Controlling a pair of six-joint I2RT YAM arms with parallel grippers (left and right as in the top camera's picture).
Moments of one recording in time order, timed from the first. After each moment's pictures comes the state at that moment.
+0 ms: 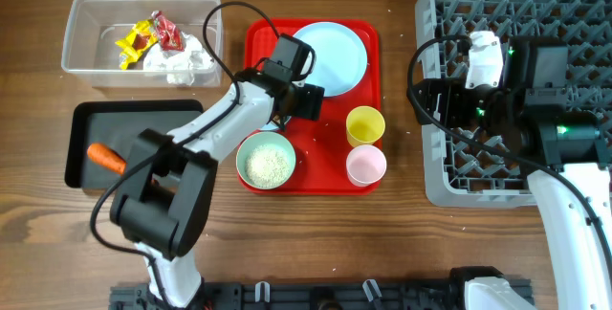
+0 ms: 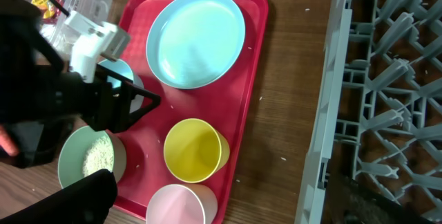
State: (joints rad) left arm -0.48 1.94 1.30 -0.48 0.07 -0.22; right arm 0.03 1.22 1.23 -0.90 -0.34 0.04
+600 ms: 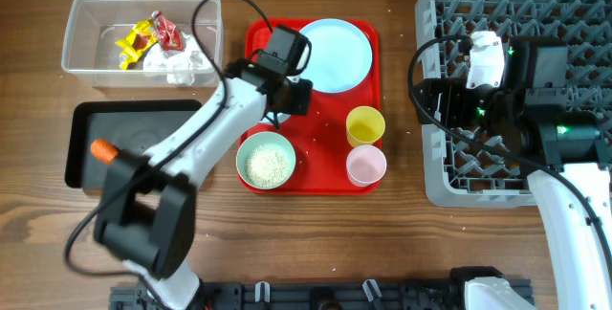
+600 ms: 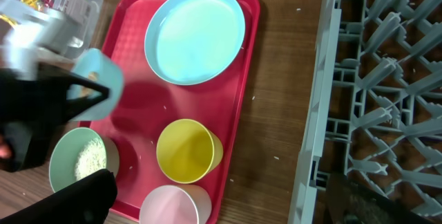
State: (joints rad) left arm -0.48 1.83 1.36 -0.69 0.04 -0.25; right arm 0.03 1.22 1.23 -0.91 -0.31 0.04
